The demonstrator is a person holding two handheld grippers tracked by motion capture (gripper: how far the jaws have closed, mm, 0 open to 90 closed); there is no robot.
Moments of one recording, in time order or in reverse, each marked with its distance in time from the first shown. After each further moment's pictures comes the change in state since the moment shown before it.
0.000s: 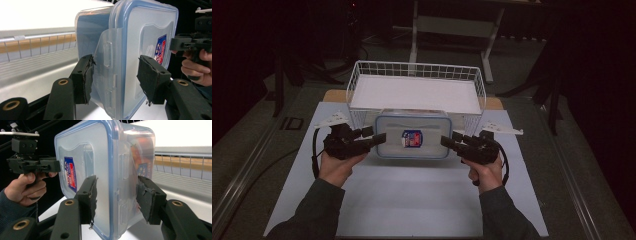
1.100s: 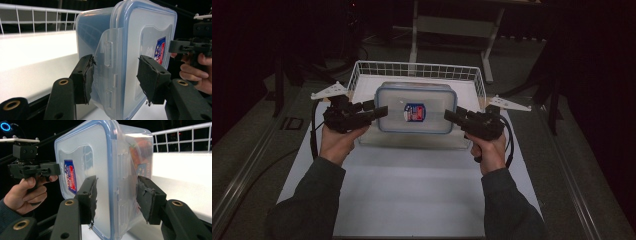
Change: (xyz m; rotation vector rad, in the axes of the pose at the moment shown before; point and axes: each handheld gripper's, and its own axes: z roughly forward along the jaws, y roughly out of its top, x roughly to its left) left arm 0.010 0.062 0.009 -0.074 -0.009 0.042; right arm -0.007 0.059 0.004 -0.085 -0.008 -0.036
